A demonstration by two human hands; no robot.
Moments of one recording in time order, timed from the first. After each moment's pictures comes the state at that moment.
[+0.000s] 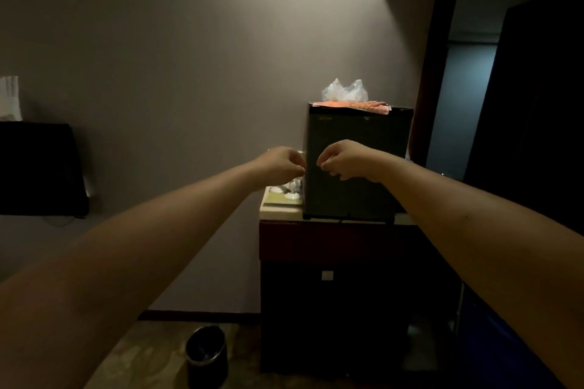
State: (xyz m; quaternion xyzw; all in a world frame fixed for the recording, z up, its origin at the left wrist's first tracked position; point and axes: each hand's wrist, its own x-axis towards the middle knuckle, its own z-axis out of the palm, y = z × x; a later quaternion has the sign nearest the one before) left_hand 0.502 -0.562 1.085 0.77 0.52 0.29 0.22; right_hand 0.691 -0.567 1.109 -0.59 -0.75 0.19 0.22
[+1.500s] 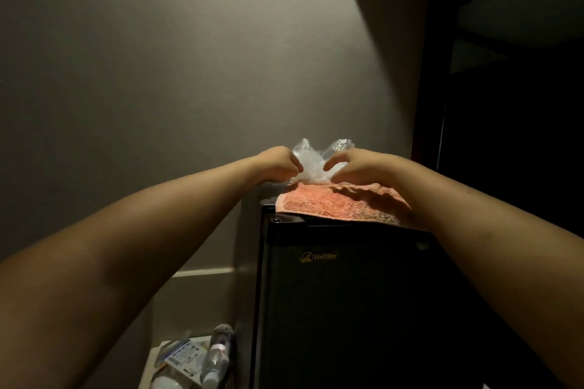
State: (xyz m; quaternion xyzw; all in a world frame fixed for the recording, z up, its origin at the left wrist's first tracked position) left_hand 0.643 0.138 1.221 0.86 0.42 0.28 0.07; right_hand 0.831 0.051 1.242 -0.69 -0.70 -0.01 0.17
